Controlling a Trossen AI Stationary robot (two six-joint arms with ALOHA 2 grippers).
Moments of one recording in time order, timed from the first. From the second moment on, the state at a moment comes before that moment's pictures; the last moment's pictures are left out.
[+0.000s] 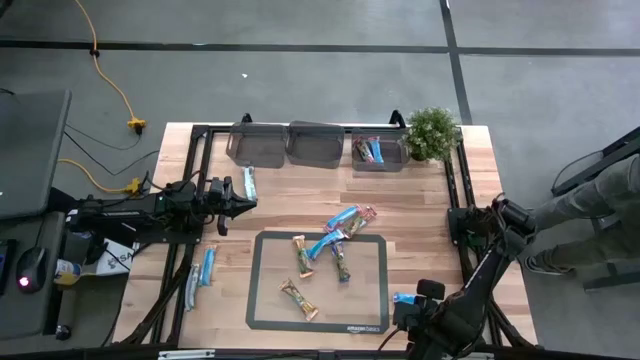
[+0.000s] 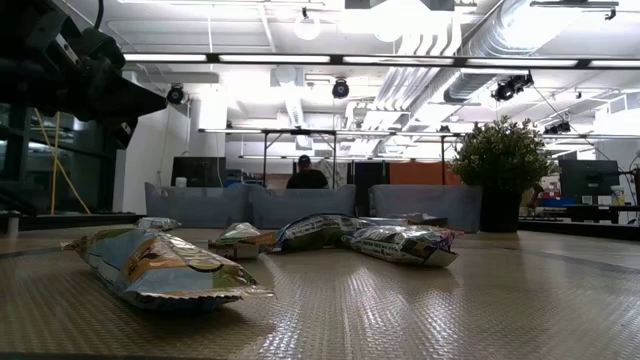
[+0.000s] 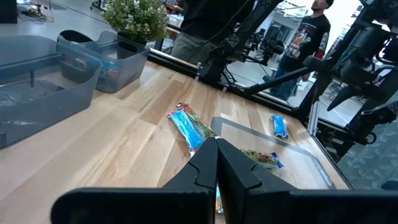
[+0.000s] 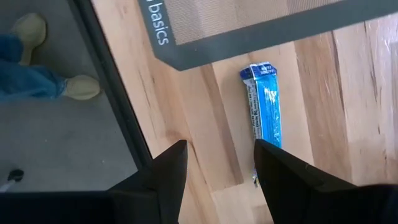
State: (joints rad) left arm 0.08 0.08 0.01 0.00 0.02 -0.35; right arm 0.93 1.89 1.64 -1.27 0.10 1.24
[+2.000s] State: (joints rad) left arm 0.08 0.08 0.01 0.00 0.02 -0.35; right arm 0.72 1.51 0.73 -0.39 -0.19 0.89
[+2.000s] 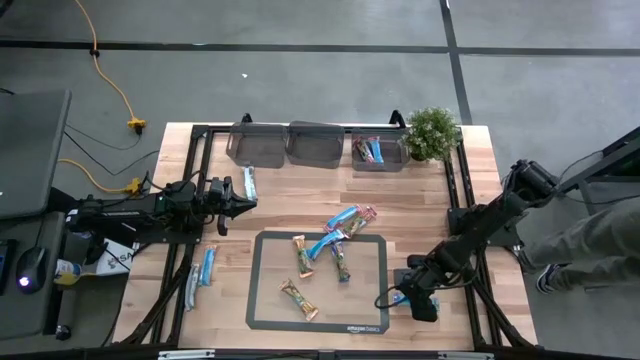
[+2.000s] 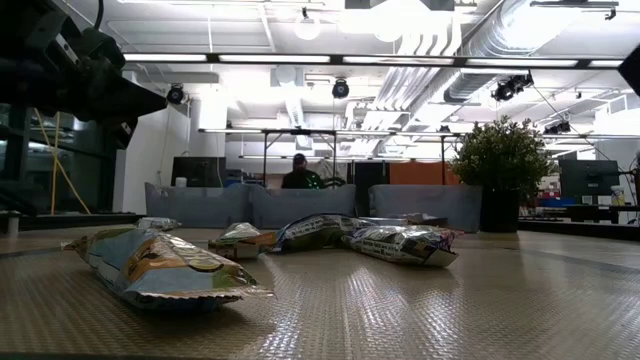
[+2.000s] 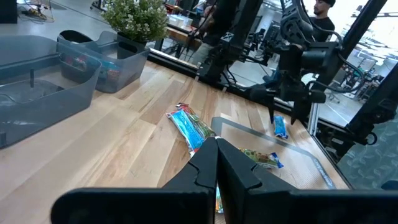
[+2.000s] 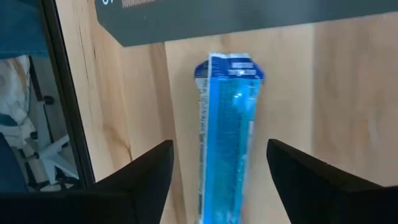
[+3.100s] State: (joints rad) left arm 0.08 0.08 0.01 0.00 0.02 -0.35; right arm 0.83 1.63 0.73 -0.34 0.00 1.01
